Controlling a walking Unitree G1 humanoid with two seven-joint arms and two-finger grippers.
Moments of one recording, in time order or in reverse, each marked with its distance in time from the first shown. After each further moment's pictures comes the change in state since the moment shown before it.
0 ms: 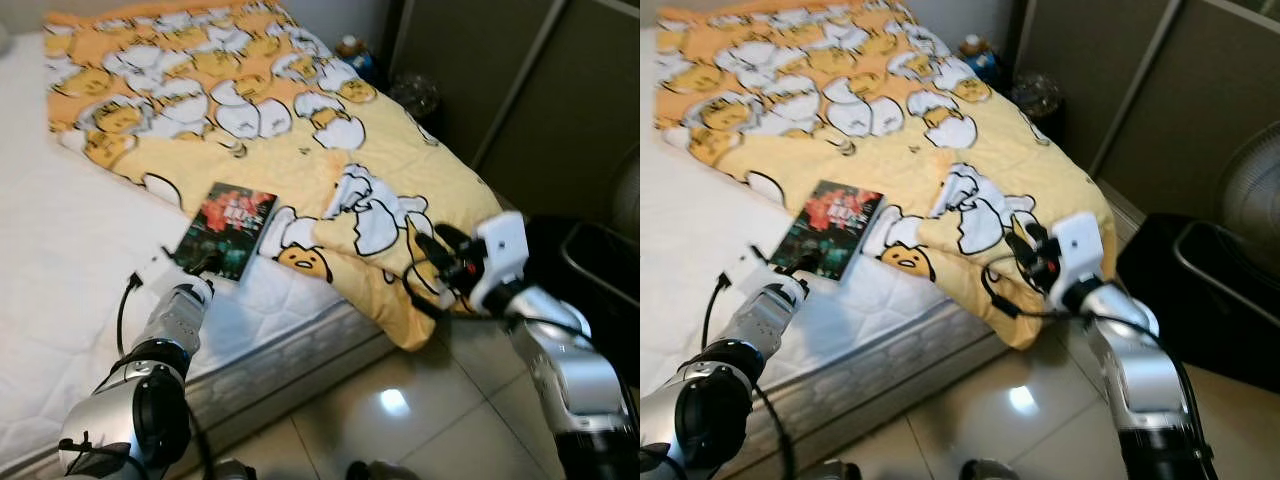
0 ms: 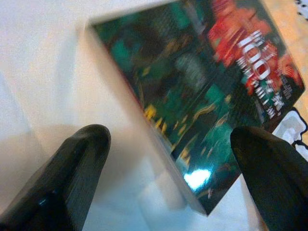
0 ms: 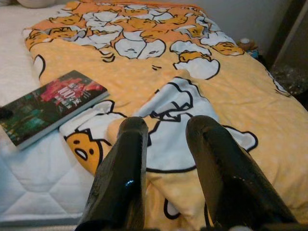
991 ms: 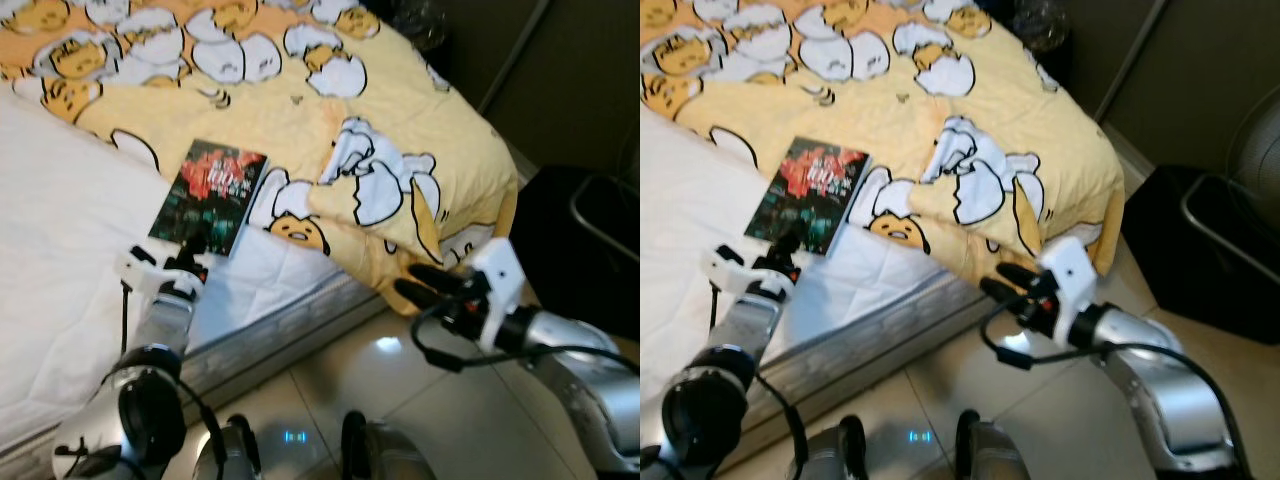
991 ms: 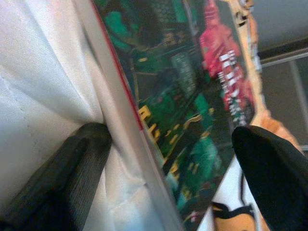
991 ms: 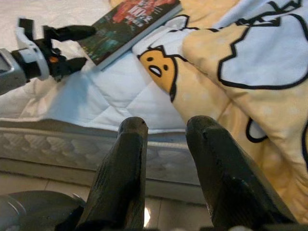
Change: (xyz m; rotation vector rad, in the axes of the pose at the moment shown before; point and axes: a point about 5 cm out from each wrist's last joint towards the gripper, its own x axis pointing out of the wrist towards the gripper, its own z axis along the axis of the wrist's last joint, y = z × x) left arm -0.006 -0.003 0.019 -0.305 -0.139 -0.399; right arm -0.037 0.021 -0.001 0.056 0.147 0.304
